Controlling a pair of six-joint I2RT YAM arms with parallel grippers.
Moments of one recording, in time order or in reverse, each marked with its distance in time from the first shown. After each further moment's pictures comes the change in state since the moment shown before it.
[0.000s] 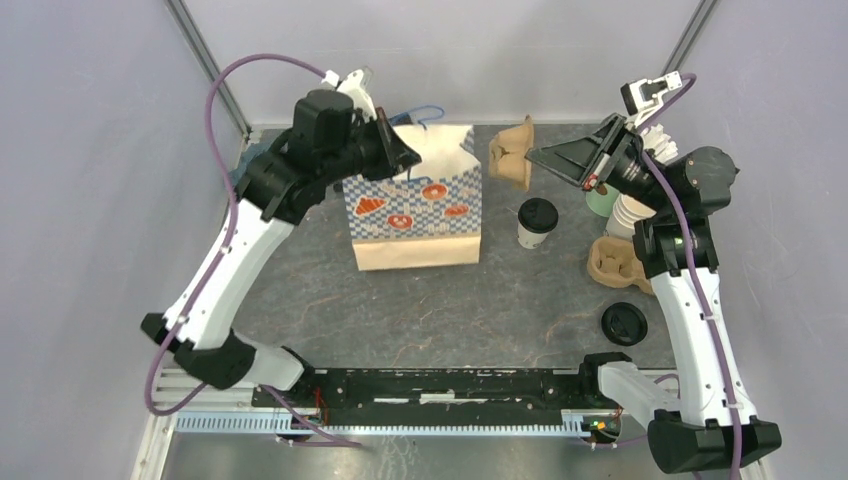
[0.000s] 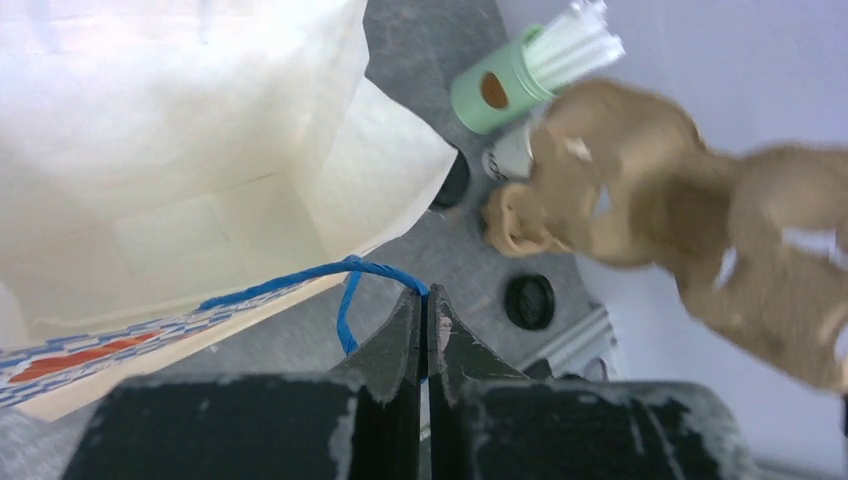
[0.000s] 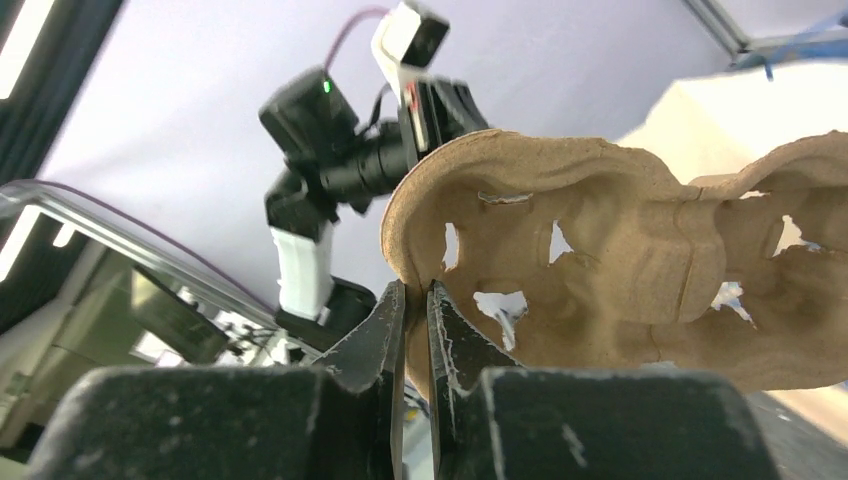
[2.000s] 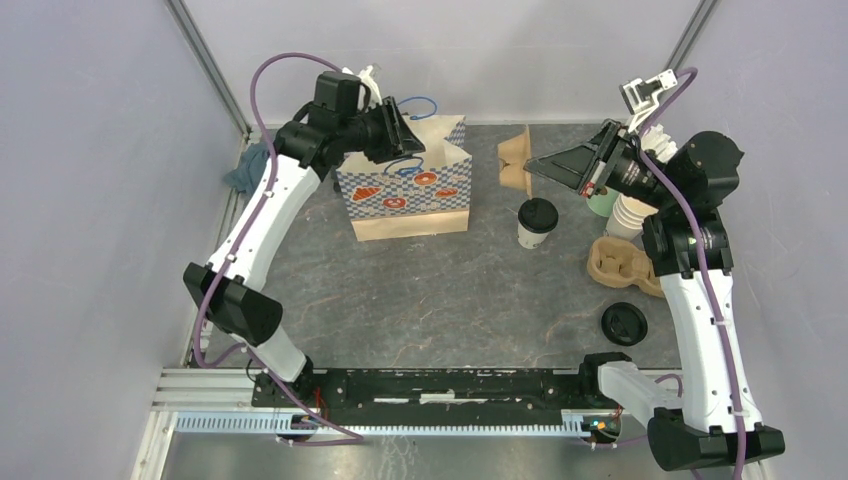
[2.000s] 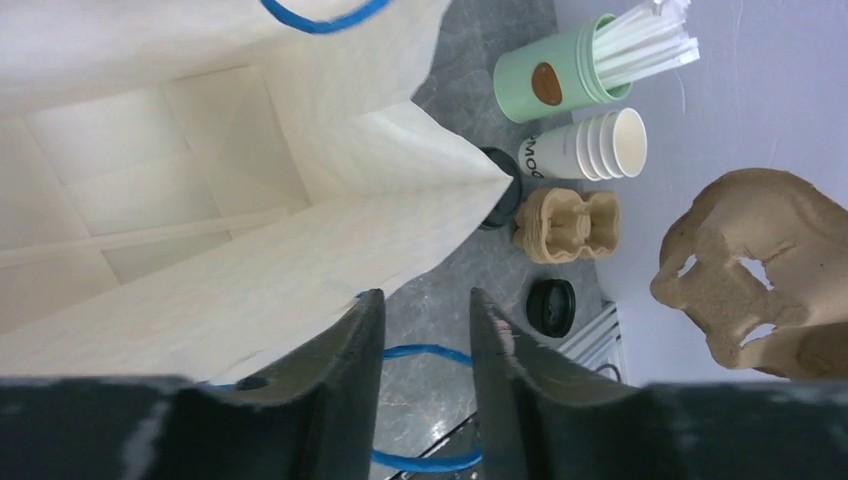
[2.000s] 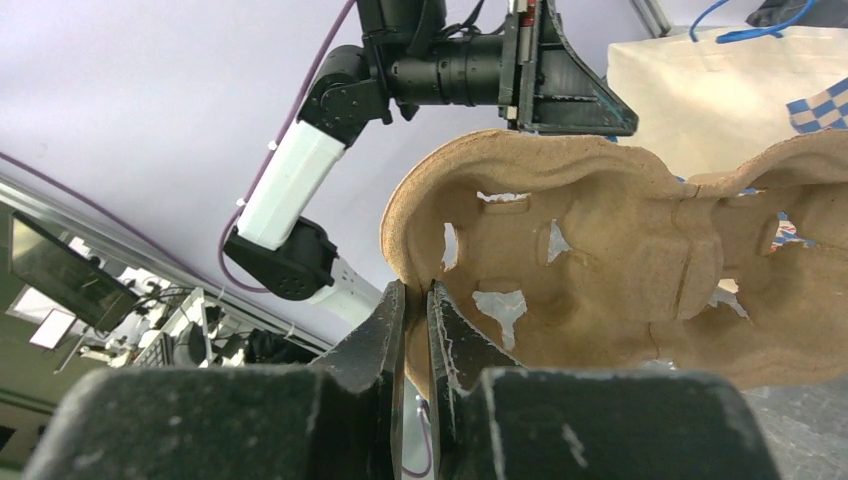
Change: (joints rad) left arm 0.193 0.185 -0.044 0.088 0.261 0.021; right arm 0.000 0.017 0.126 -0.282 -0.036 -0.290
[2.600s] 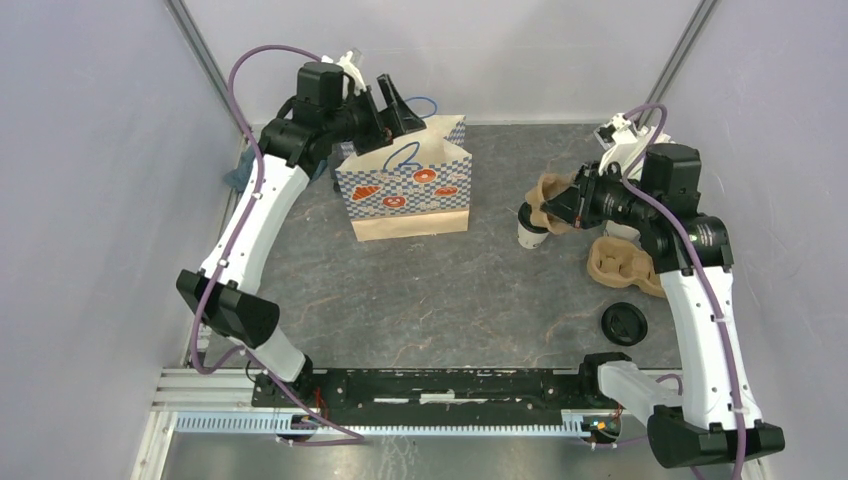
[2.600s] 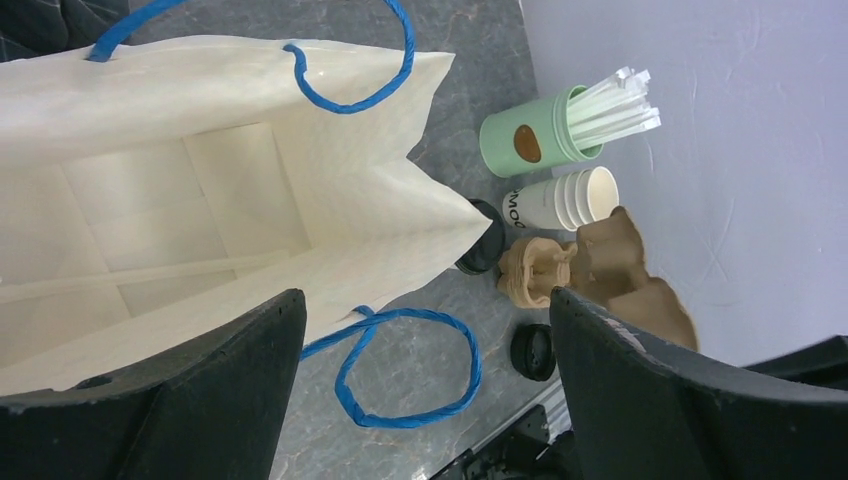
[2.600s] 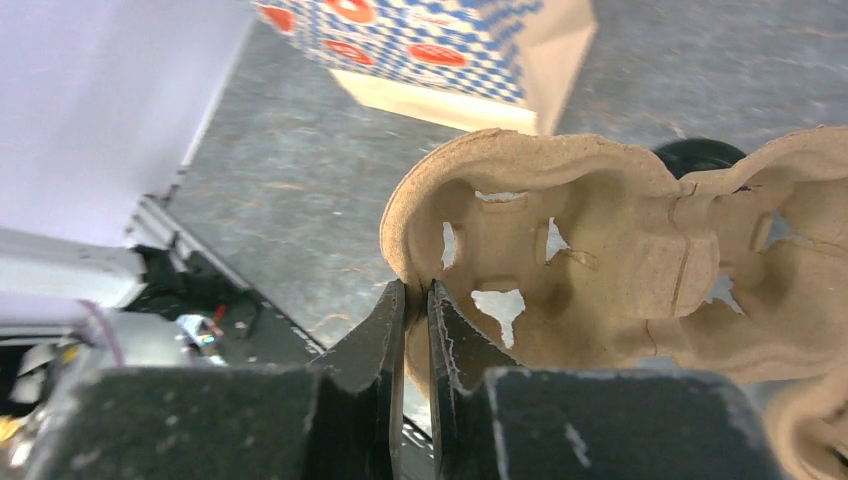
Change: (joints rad) left arm 0.035 -0.019 0.032 0.047 -0.023 -0.045; right arm 0.000 0.024 0.013 -0.720 0.396 -0.747
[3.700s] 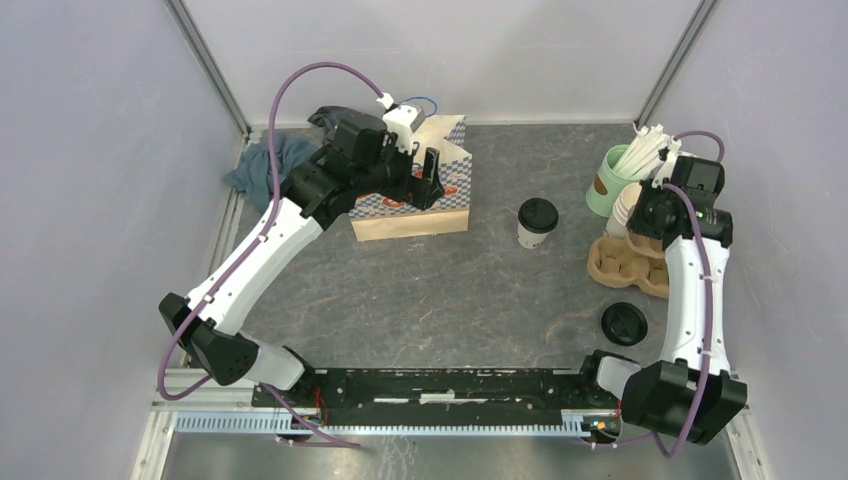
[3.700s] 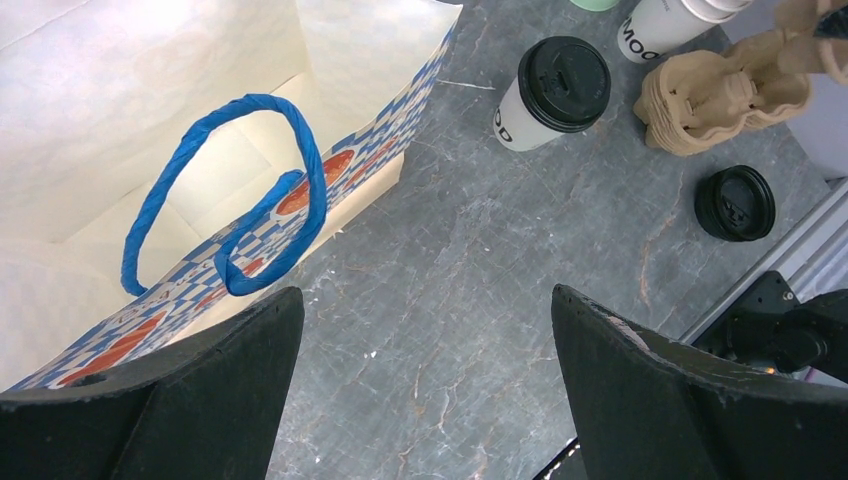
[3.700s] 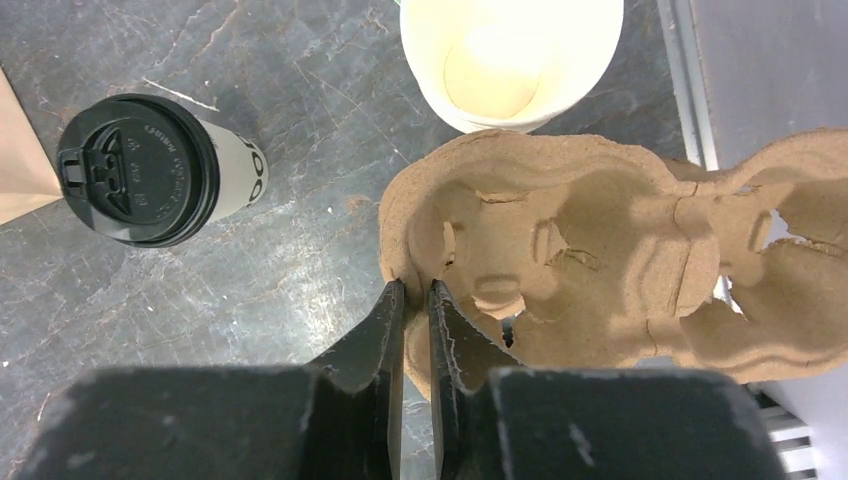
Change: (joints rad) left arm -0.275 -0.195 -0.278 0.010 -0.208 0.466; right arm -0.386 0.113 -0.194 0.023 0.505 -0.122
